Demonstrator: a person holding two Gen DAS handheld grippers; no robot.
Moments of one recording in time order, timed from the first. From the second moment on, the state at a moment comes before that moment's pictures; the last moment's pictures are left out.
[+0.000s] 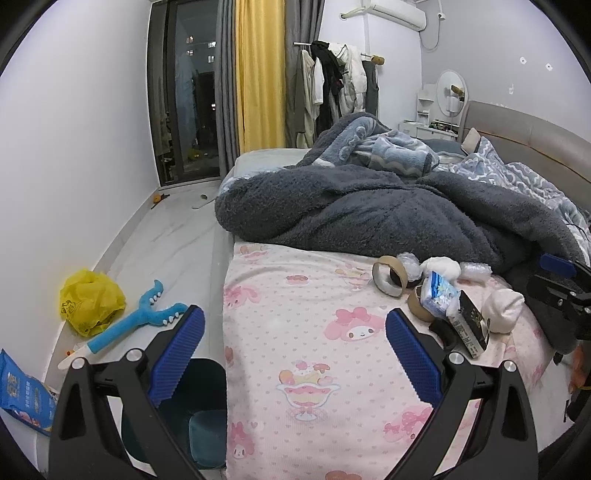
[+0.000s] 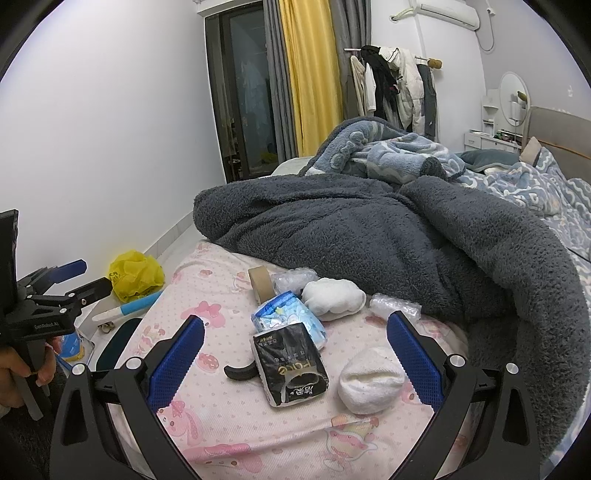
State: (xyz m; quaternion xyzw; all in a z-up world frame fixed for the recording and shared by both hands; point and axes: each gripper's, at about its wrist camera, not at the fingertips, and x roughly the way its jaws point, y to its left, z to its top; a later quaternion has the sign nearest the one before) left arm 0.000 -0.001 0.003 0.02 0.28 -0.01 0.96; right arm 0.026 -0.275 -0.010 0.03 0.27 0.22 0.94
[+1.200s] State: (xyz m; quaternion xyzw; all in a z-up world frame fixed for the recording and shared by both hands) left arm 0.013 -0.019 -0.018 0.02 0.31 -0.07 0.95; right arm 0.035 -0.278 -0.038 0.03 0.31 0.24 0.92
